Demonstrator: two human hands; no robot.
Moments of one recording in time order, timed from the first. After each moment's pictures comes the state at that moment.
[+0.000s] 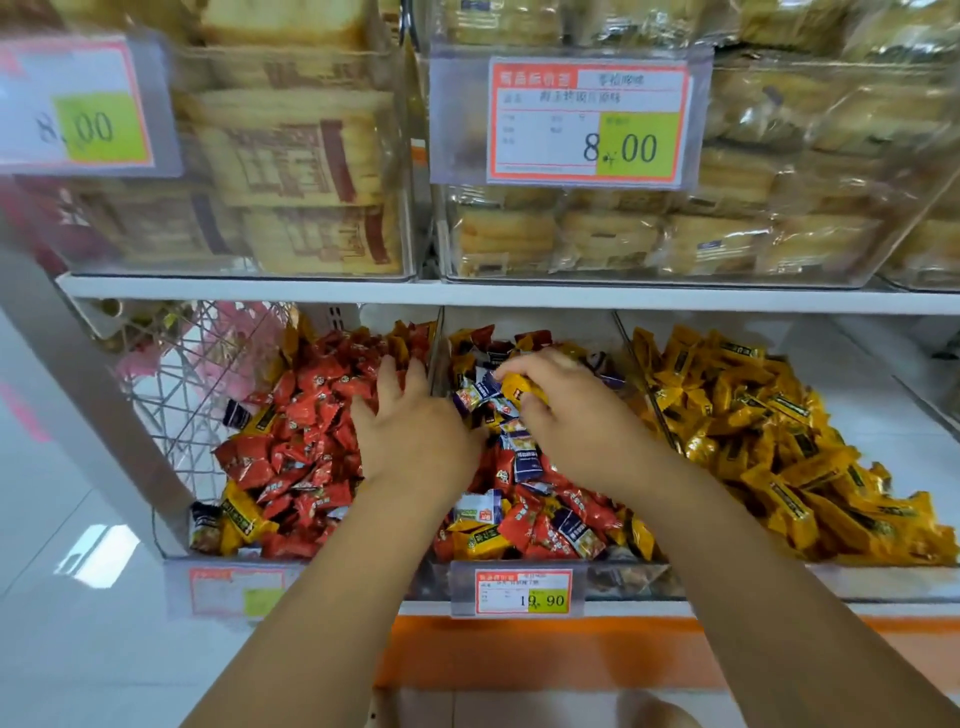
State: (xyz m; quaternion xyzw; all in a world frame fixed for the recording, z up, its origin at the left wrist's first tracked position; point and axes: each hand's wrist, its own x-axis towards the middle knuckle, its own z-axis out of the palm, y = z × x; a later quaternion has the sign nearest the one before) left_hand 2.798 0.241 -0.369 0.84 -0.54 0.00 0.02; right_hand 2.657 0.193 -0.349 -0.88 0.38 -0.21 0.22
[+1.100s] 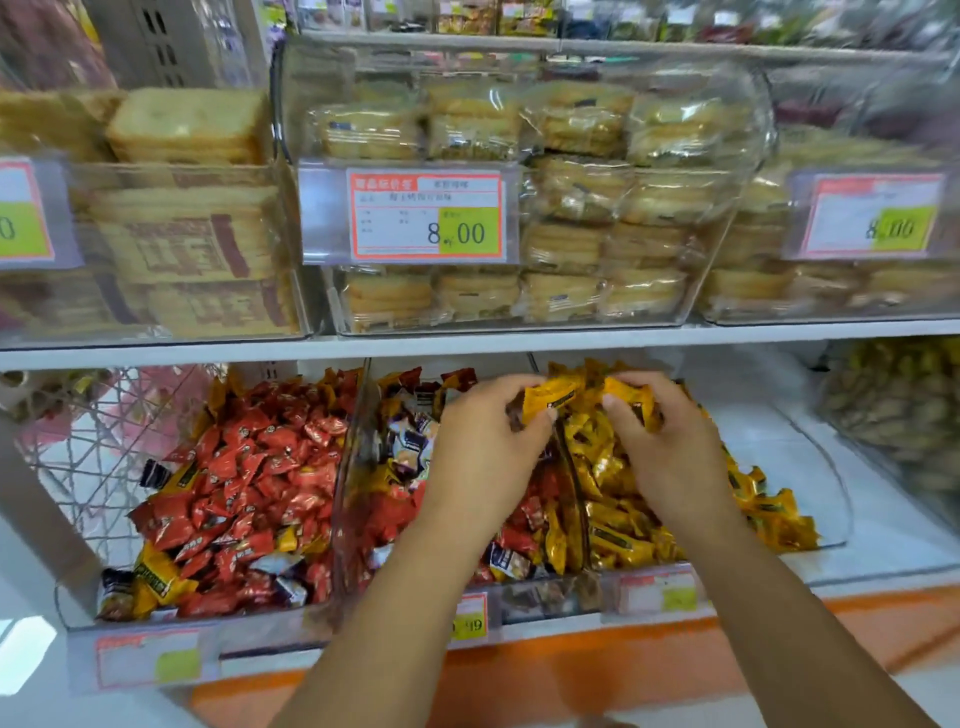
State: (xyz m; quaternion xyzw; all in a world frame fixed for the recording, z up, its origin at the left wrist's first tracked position) left_hand 2.701 0.234 -0.327 0.63 -0.61 -0.15 0.45; right_hand 2.545 0.193 -0.345 -0.66 0.55 -0.45 0.23
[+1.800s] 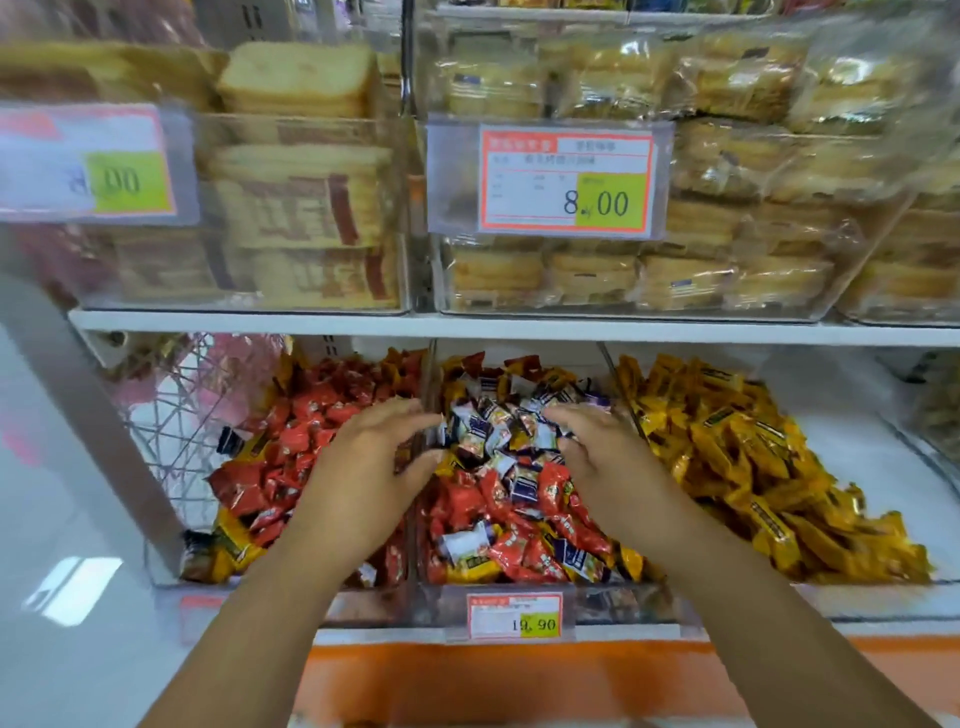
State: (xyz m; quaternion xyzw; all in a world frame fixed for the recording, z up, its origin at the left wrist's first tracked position) left_hand 2.836 0.278 -0.364 0.72 -0.62 -0.08 0.29; right_hand 2.625 0.196 -0.365 -0.83 0.48 -0.17 0.22
